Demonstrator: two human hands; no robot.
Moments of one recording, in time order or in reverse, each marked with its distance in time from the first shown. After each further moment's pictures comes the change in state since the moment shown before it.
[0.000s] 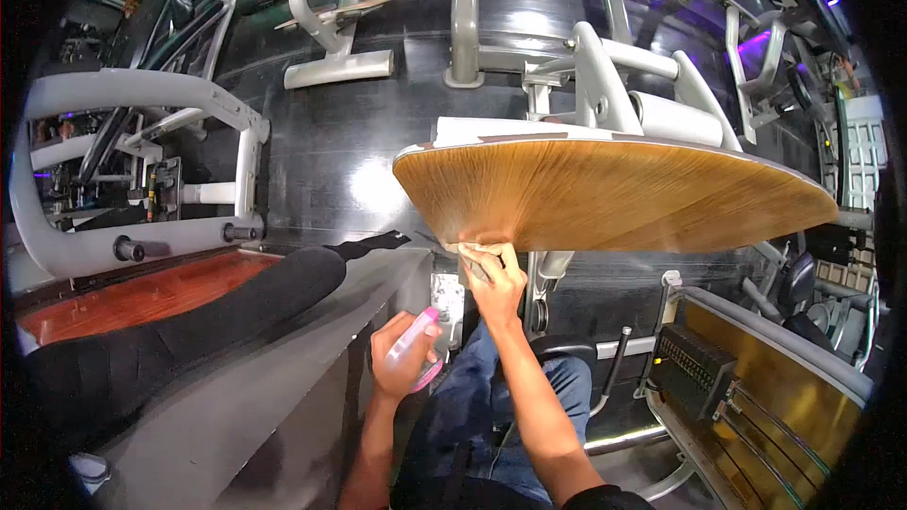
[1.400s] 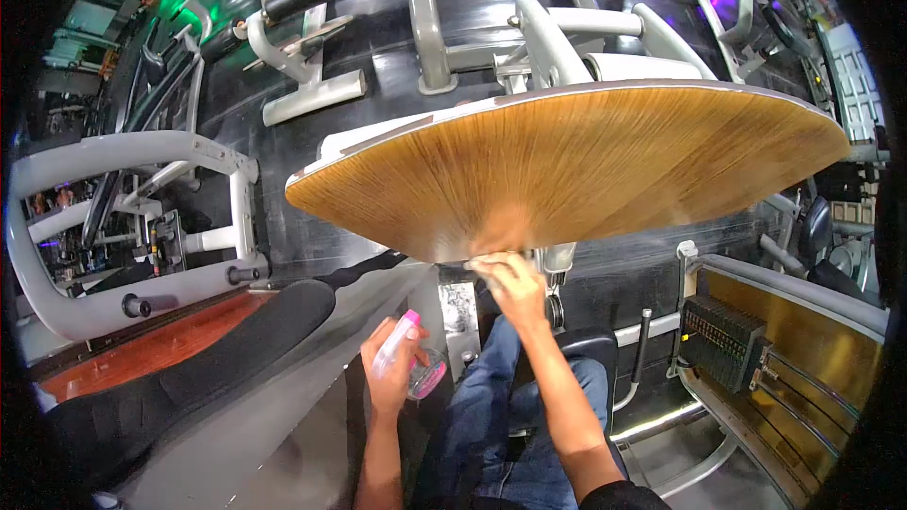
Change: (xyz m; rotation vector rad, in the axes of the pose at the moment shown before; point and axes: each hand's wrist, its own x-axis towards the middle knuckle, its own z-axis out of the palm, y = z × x) left_hand 0.018 0.000 0.006 0.006 0.055 -0.018; right_hand -0.016 0.055 -0.027 -0.095 -0.073 -0.121
